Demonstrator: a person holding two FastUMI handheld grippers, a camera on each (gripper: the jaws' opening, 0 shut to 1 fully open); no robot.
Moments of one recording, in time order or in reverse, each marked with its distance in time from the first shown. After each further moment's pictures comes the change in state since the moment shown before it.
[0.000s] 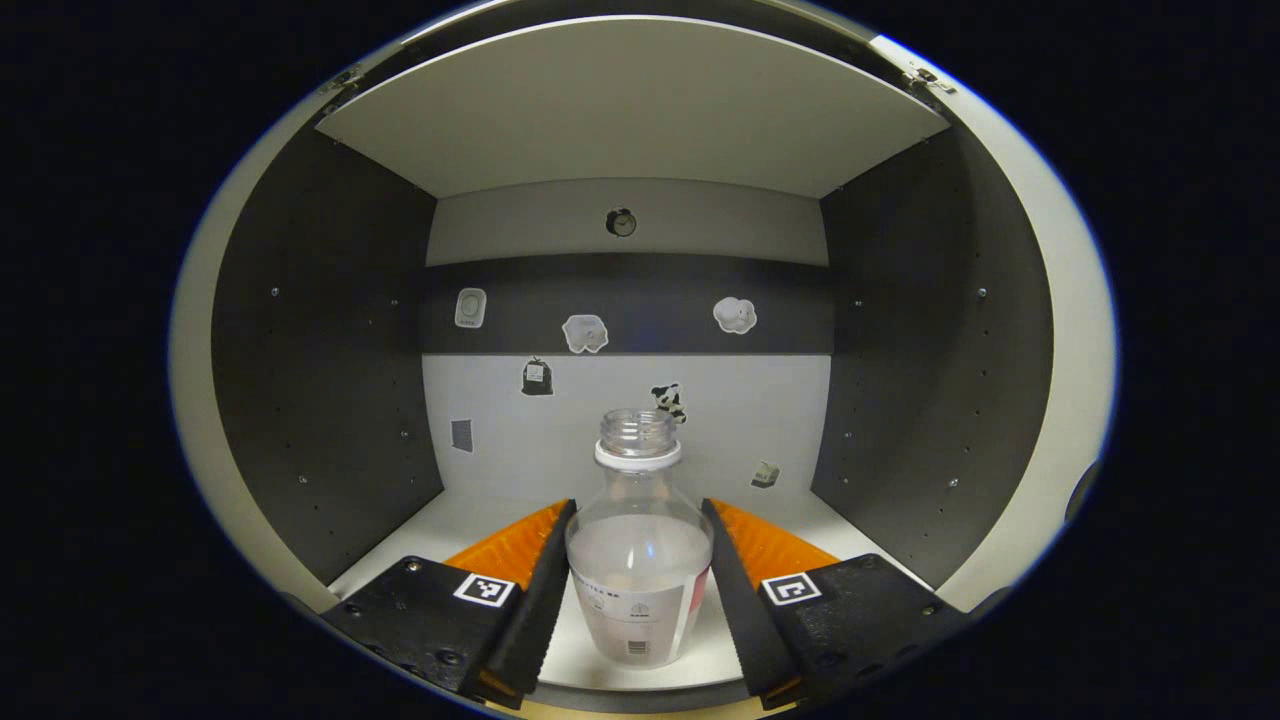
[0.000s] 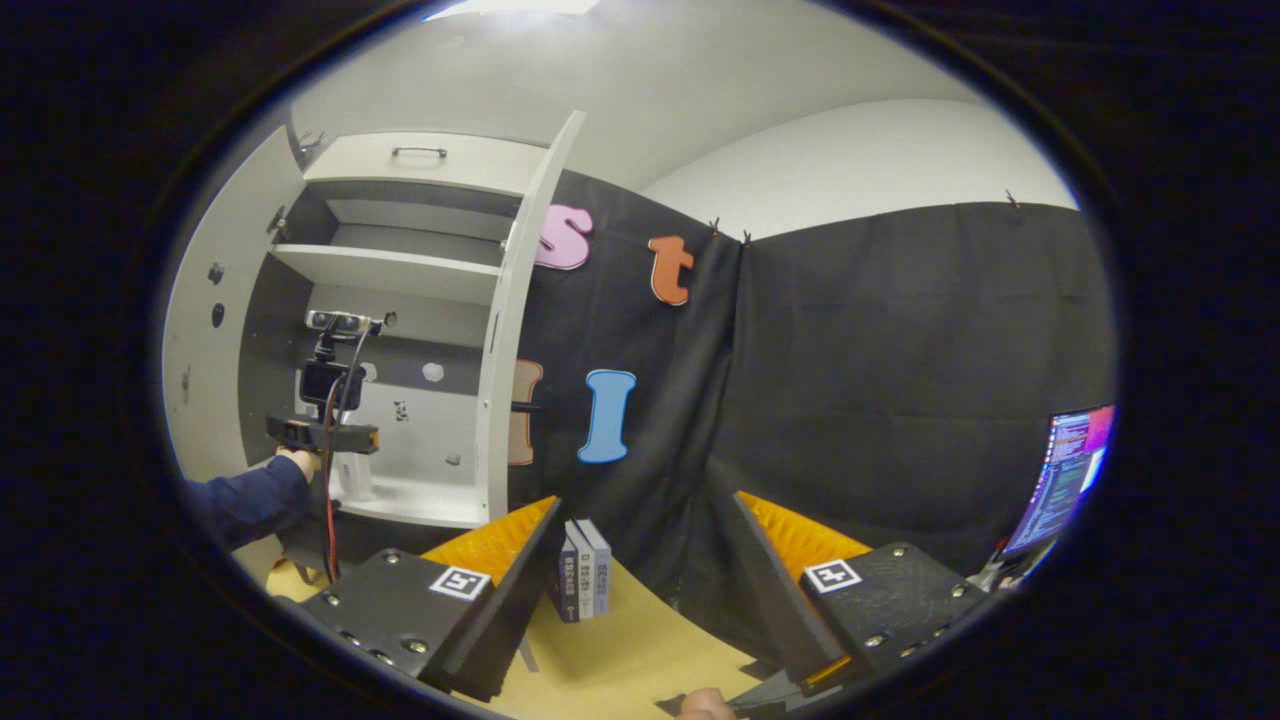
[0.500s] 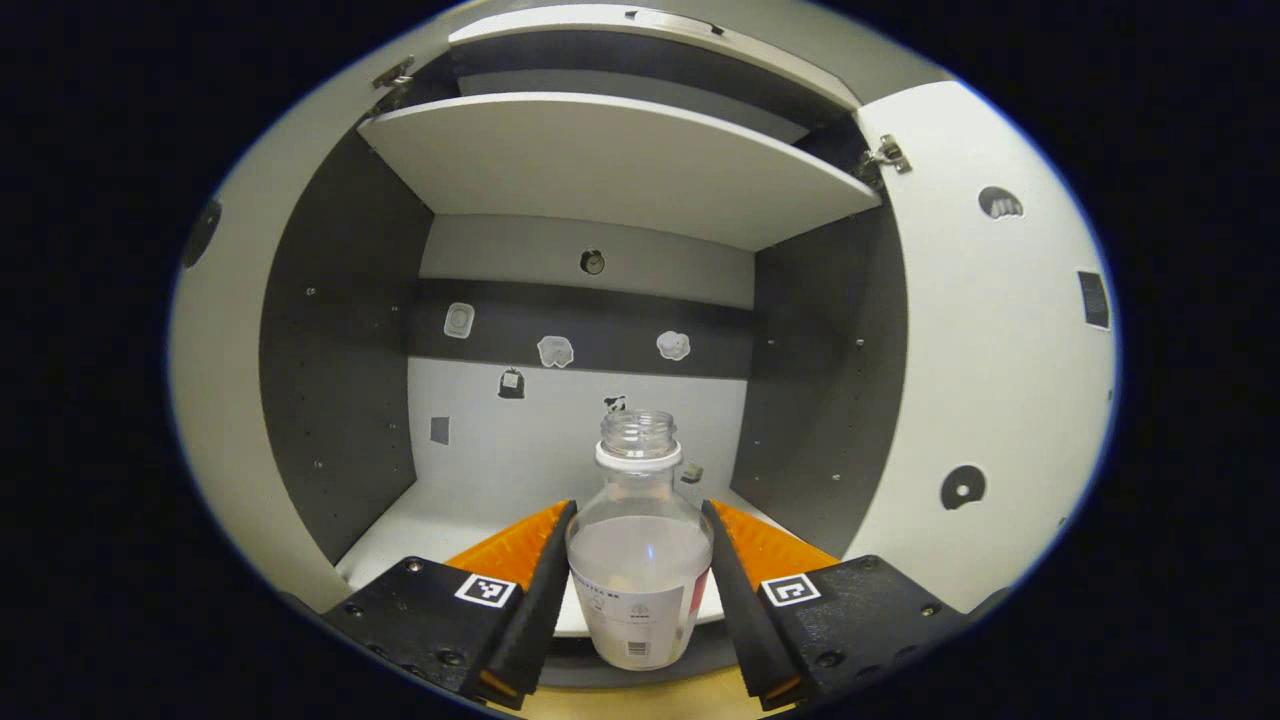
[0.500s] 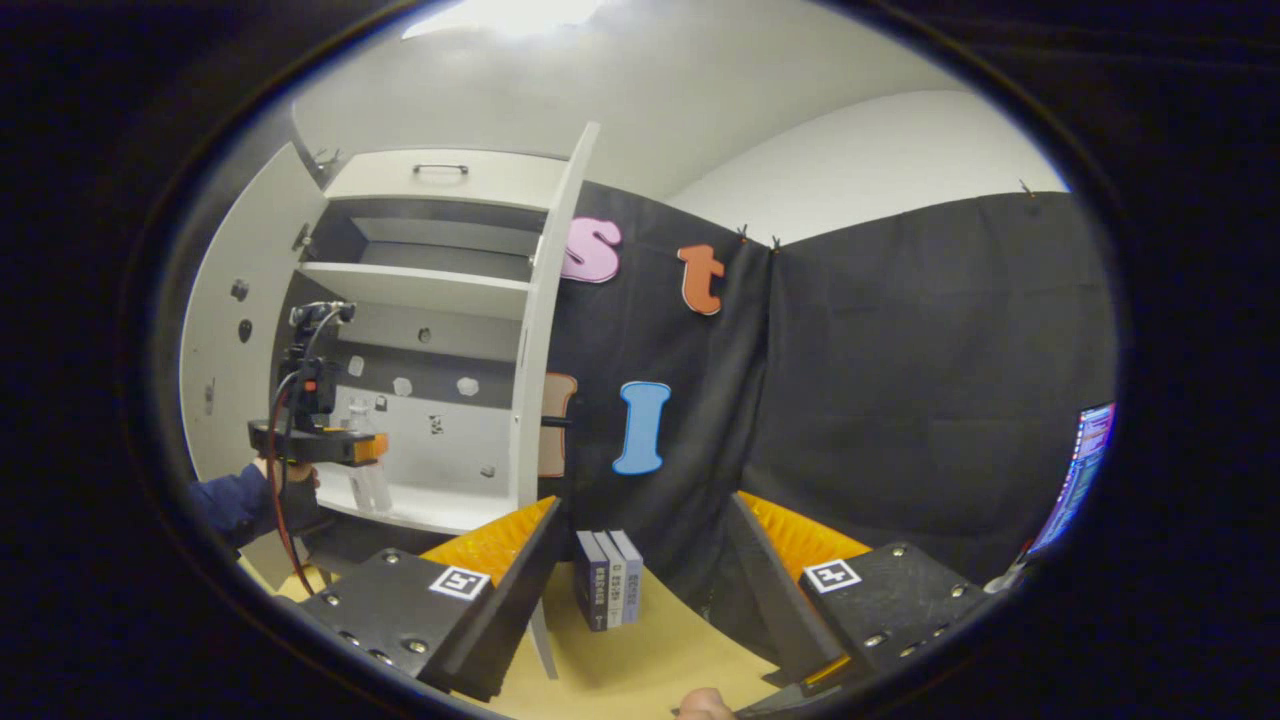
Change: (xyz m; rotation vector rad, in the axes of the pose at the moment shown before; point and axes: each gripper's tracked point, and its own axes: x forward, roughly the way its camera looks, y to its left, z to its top) left arm -0.109 -0.004 0.010 -0.087 -0.057 -0.240; right arm 0.005 0.016 0.009 0.040 -0.041 0.146
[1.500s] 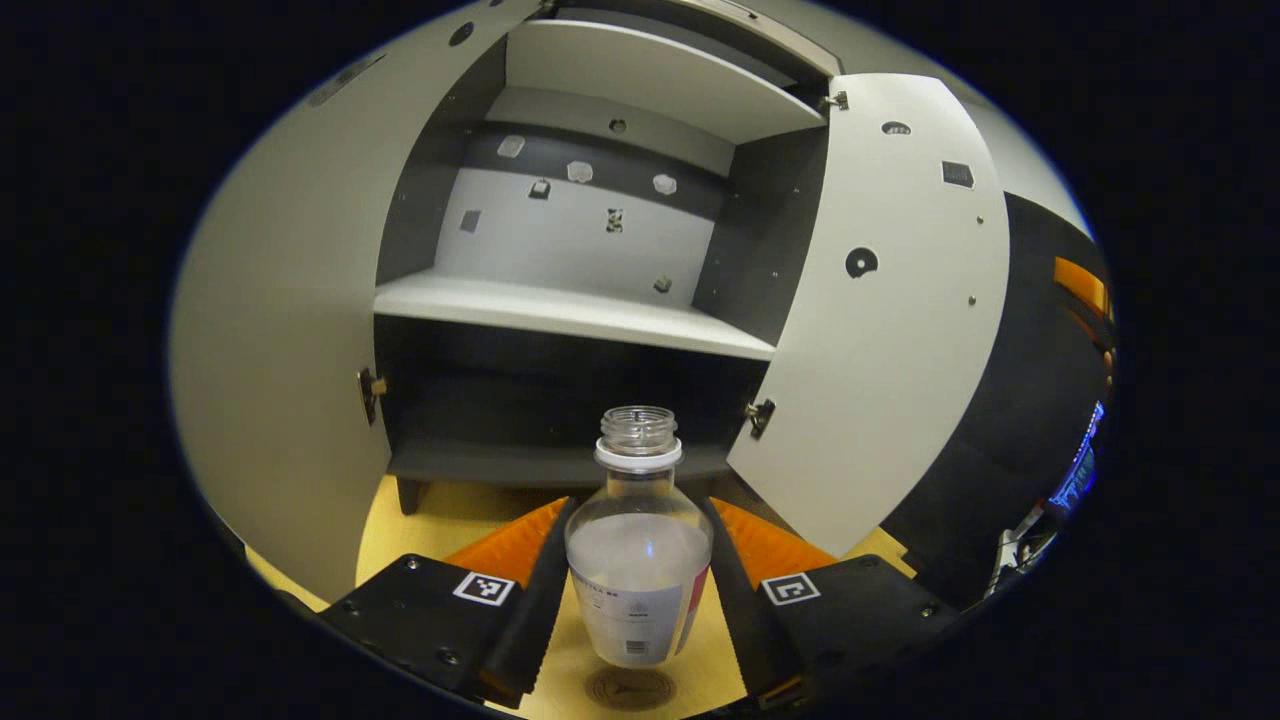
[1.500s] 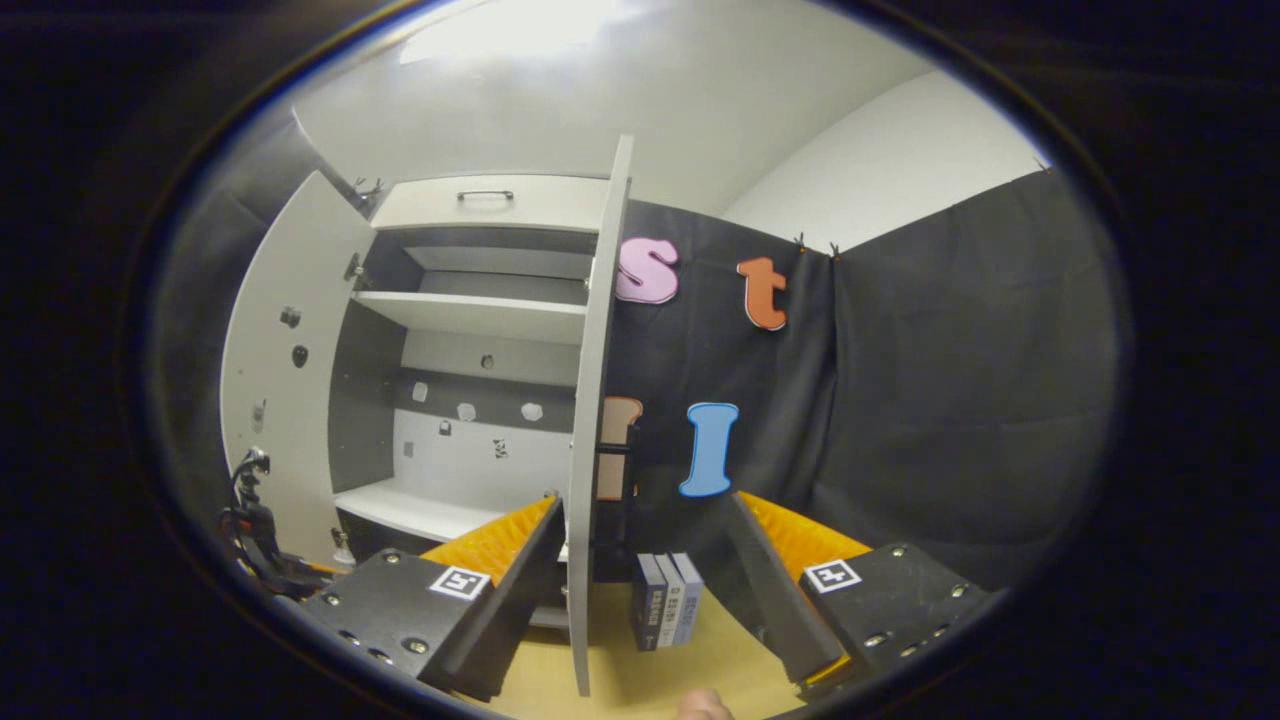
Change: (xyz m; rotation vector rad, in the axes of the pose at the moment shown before) left arm -0.177 0.000 -0.219 -0.151 0.350 -0.100; right arm 0.021 0.020 0.008 0.045 -0.055 0.185
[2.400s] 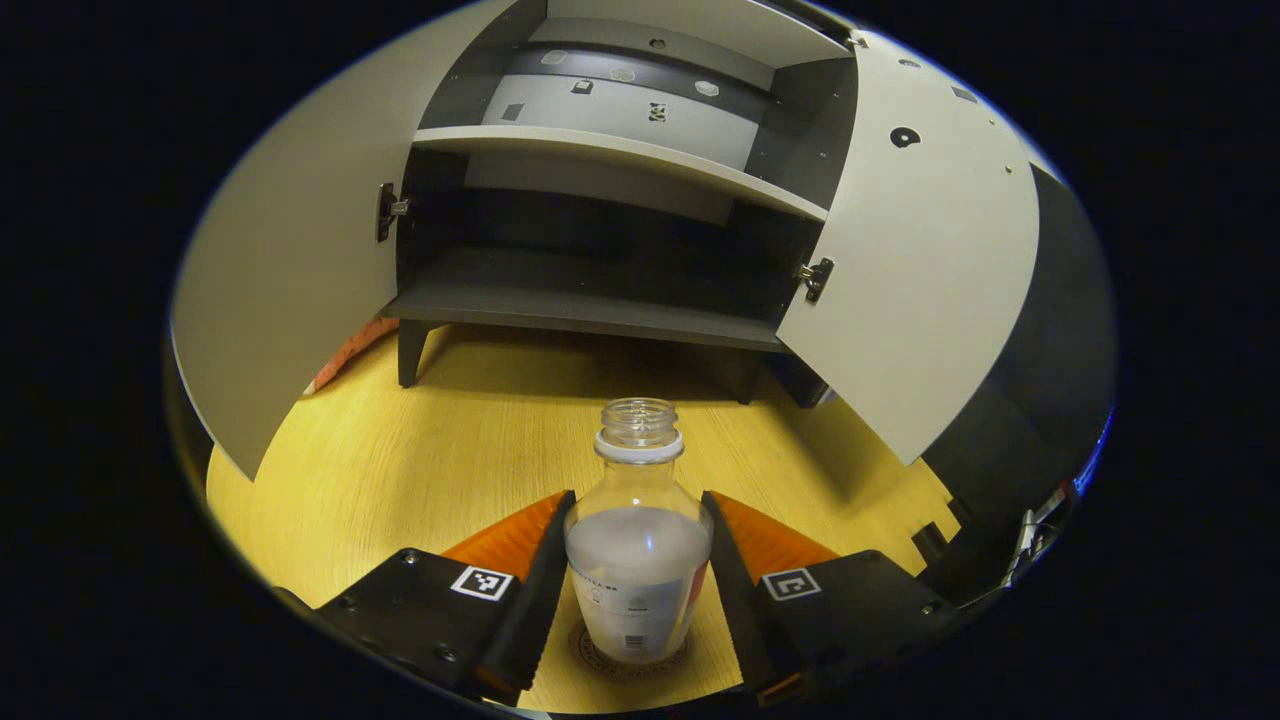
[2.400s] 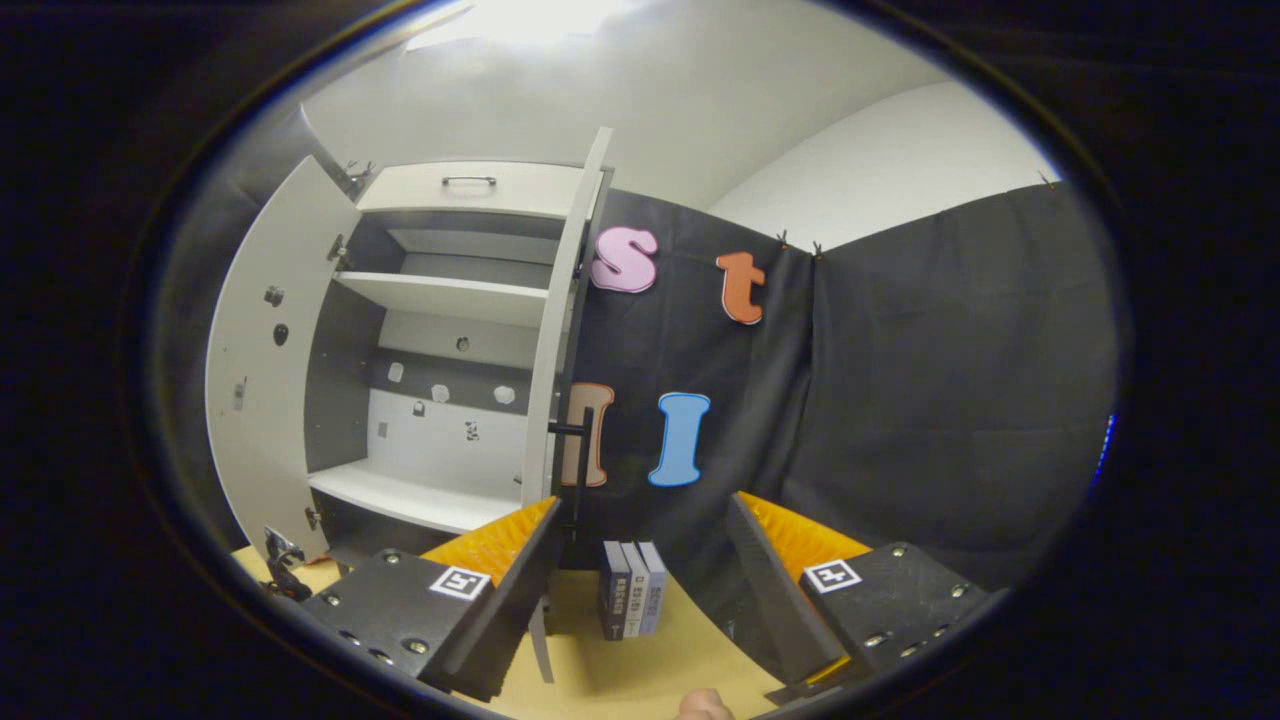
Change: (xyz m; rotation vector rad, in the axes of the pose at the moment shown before) left arm 0.019 0.023 -0.129 -0.027 0.161 0.129; right arm -0.011 -0.031 -0.005 -0.058 0.033 -0.062
